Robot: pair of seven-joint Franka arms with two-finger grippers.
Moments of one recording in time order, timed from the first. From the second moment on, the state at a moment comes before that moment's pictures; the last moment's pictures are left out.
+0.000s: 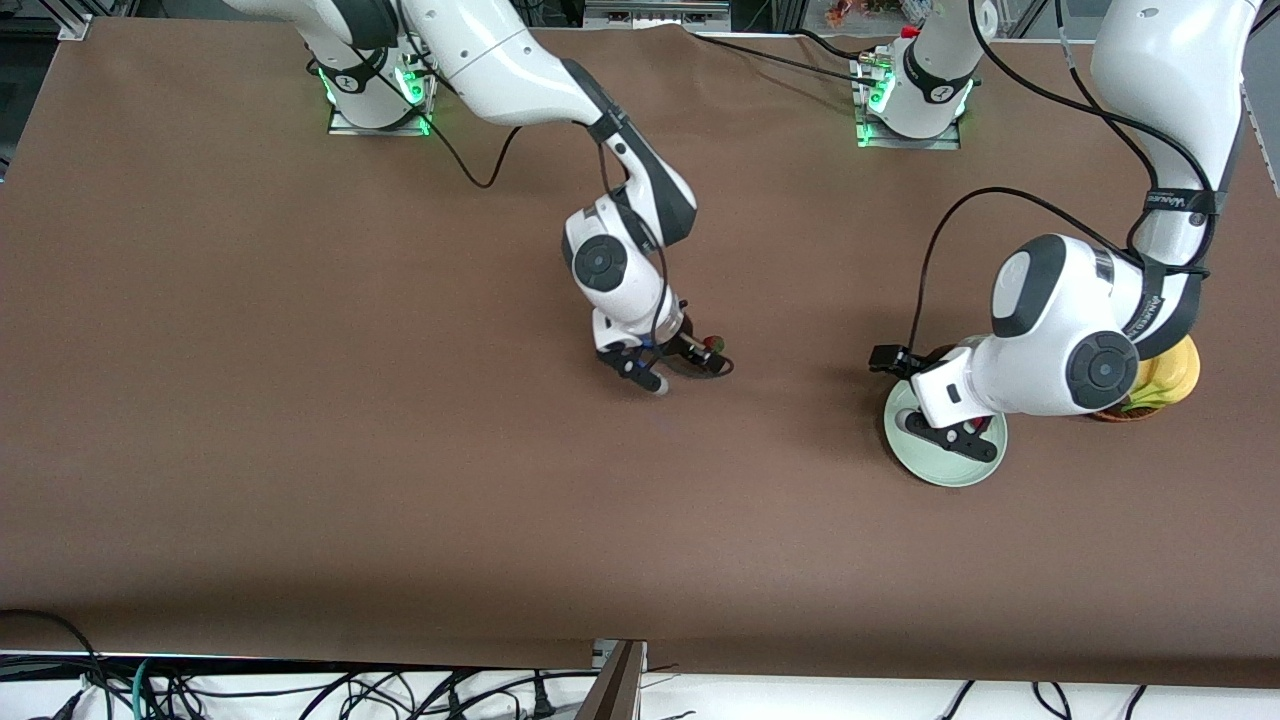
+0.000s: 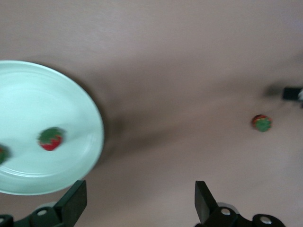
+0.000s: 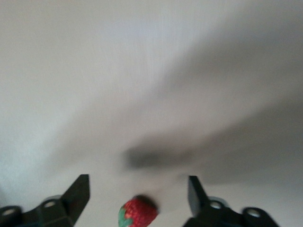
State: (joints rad) left arm 0.16 0.54 -0.43 -1.60 0.01 1.86 0.05; right arm 0.89 0.95 -0.21 -1.24 0.59 2.35 0.95
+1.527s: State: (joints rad) left arm -0.20 0.73 -0.43 -1.75 0.06 2.37 -1.02; right arm 0.20 0.20 -0.14 -1.36 0.07 1.39 0.03
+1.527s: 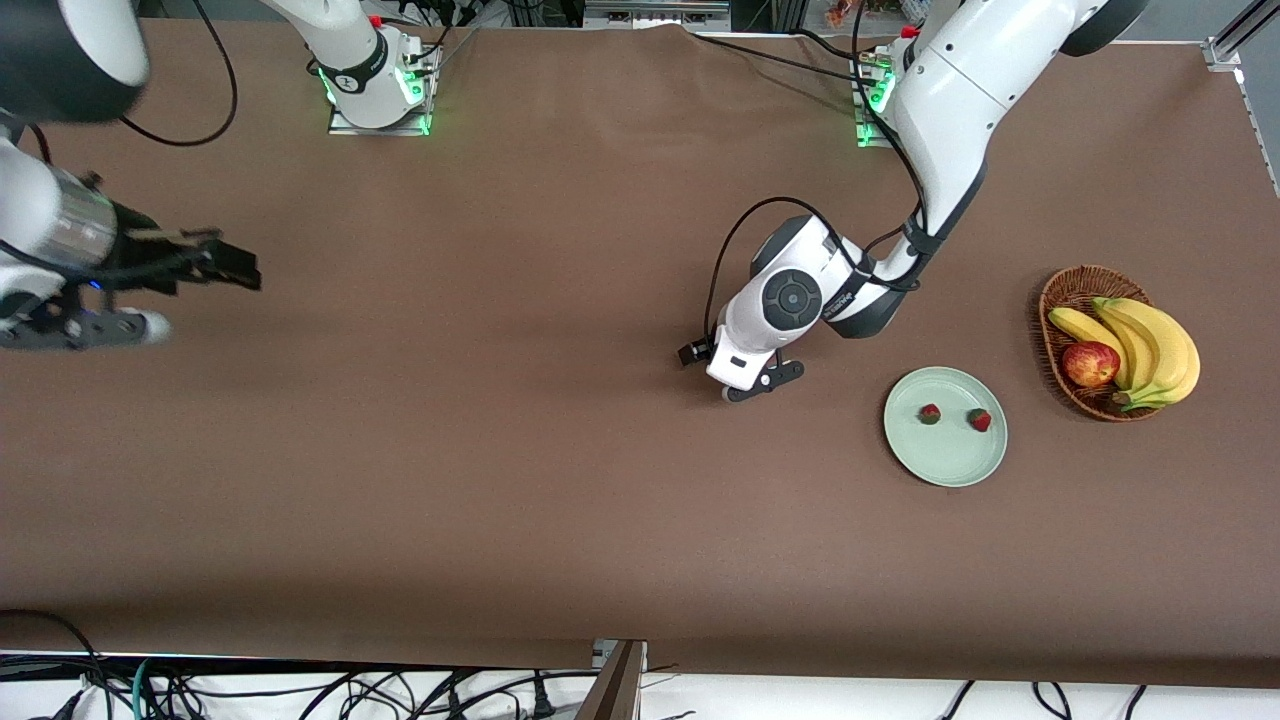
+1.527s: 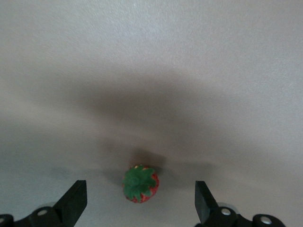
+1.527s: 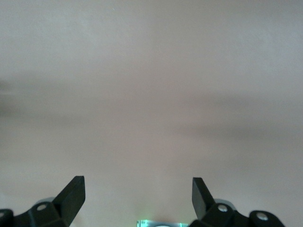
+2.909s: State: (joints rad) left arm -0.10 0.60 -0.41 -1.65 0.12 2.01 -0.74; right arm 0.09 0.09 -0.06 -1.49 -0.03 1.40 0.03
